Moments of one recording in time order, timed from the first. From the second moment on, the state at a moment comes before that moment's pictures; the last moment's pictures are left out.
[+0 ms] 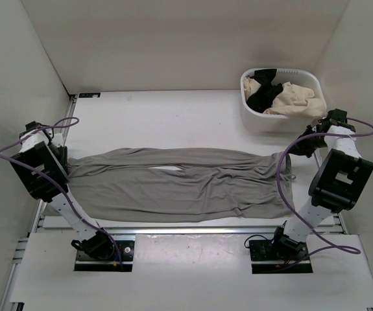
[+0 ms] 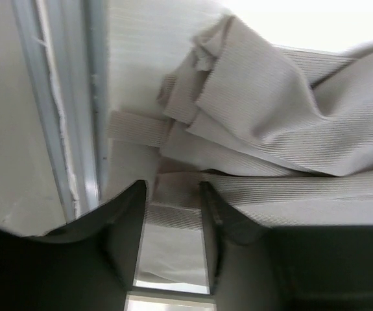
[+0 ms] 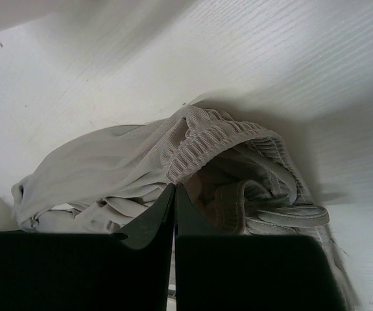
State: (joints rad) left arm 0.59 1.99 1.46 -0.87 0.00 0.44; right arm -0.41 1.76 1.32 -0.79 -0.45 0.36
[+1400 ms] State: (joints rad) left arm 0.72 1.81 1.33 -0.99 0.05 0.49; right arm -0.48 1.57 1.03 -1.01 -0.28 0.36
